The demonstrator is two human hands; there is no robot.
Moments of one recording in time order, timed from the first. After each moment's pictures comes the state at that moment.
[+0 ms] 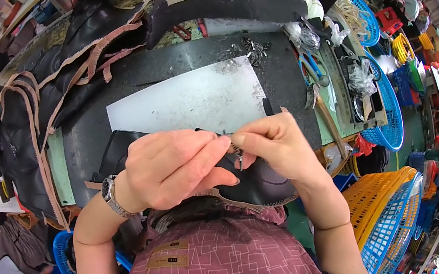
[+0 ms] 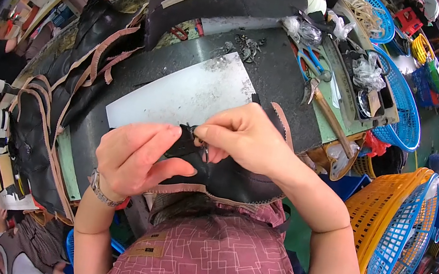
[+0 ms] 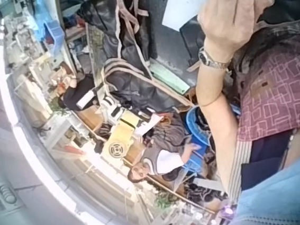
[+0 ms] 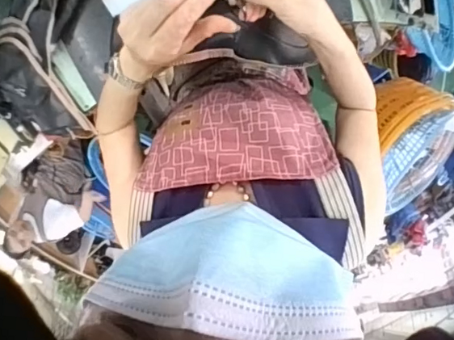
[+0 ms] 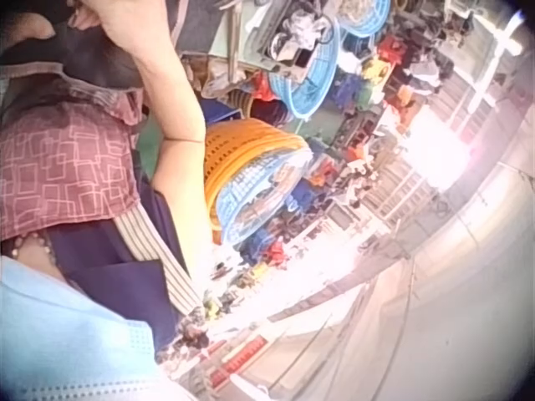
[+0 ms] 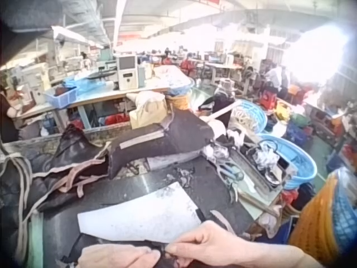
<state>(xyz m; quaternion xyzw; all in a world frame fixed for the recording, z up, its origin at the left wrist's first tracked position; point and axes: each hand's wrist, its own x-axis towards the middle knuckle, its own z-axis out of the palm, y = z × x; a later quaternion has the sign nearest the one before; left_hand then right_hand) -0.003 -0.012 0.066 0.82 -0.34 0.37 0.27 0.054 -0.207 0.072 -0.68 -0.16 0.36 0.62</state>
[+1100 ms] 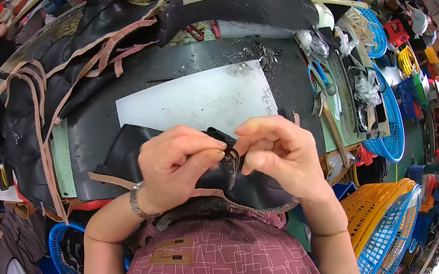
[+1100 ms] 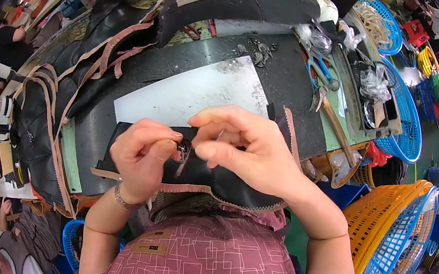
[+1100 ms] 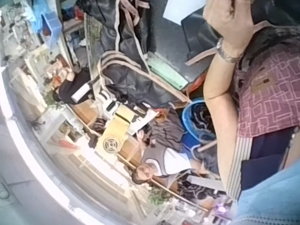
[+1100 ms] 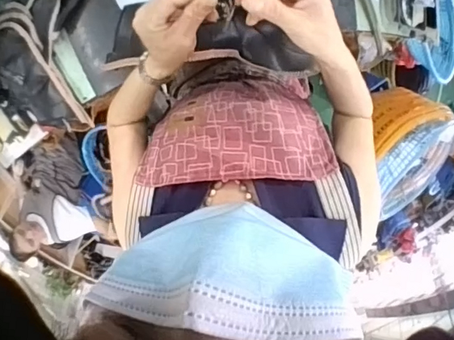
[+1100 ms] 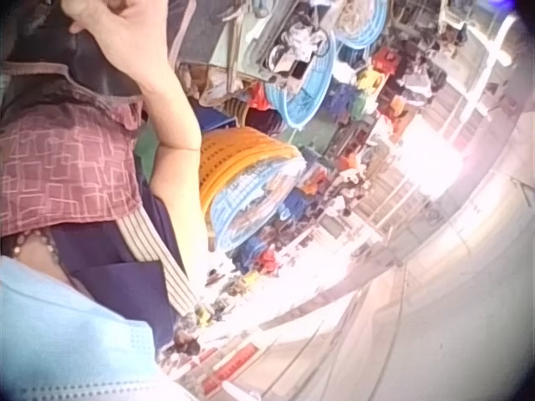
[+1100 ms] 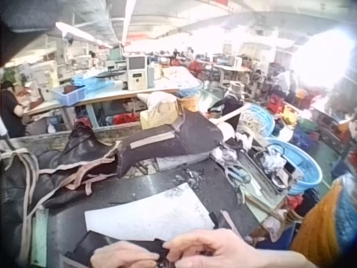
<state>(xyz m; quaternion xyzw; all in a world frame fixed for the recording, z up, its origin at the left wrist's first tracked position) -0.024 -0.022 0.046 0.75 -0.12 0.23 0.61 0.040 -0.206 0.079 -0.62 -0.22 0.28 0.70</state>
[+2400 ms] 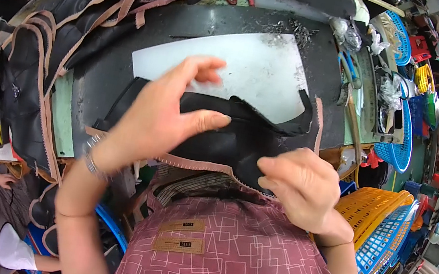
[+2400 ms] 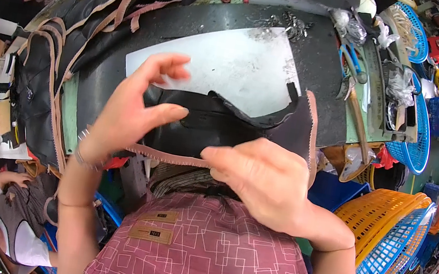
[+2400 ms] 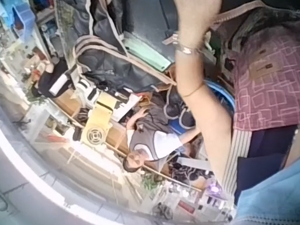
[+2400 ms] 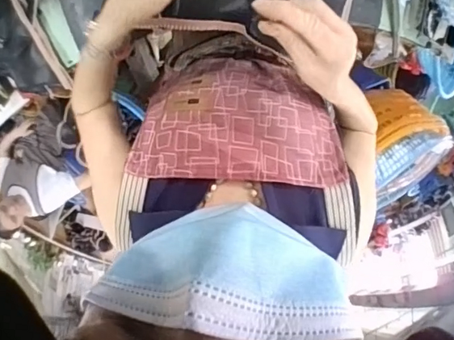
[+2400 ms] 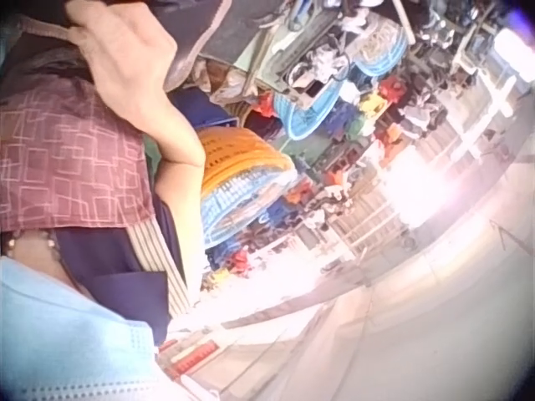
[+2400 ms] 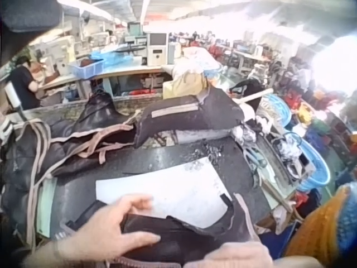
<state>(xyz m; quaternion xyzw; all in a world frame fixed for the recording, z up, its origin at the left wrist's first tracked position) -0.023 0.029 0.051 0.87 -0.07 0.02 0.50 -0.003 -0.209 0.067 -0.75 -0.46 0.00 0.47</state>
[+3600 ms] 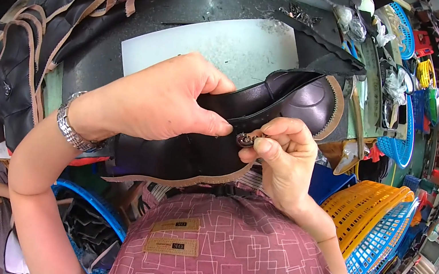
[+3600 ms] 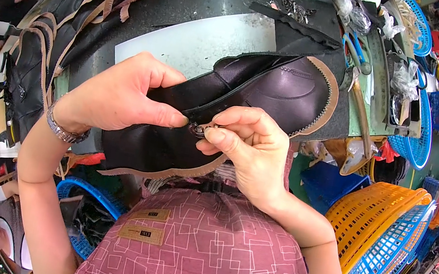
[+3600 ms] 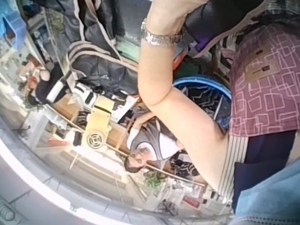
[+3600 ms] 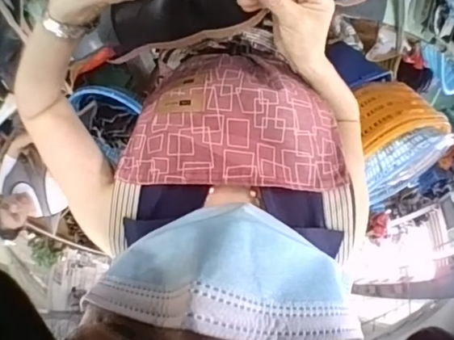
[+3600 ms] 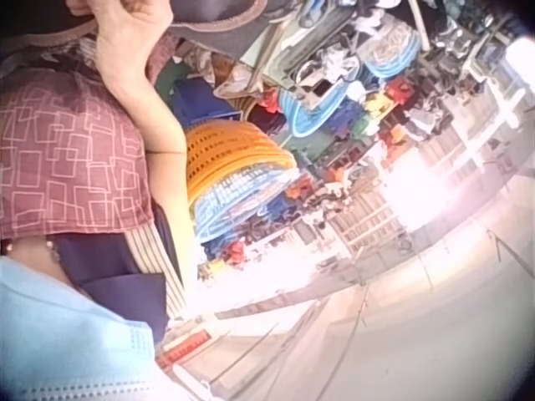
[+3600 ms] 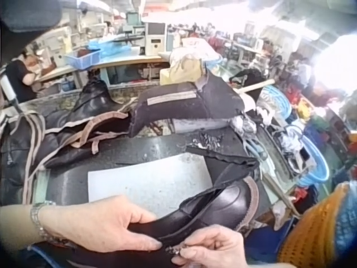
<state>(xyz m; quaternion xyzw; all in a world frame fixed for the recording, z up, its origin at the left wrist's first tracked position) 0.012 0.029 0.070 0.72 -0.08 -0.35 0.59 -0.015 -0.190 0.016 -0.46 -0.06 0.24 0.85</state>
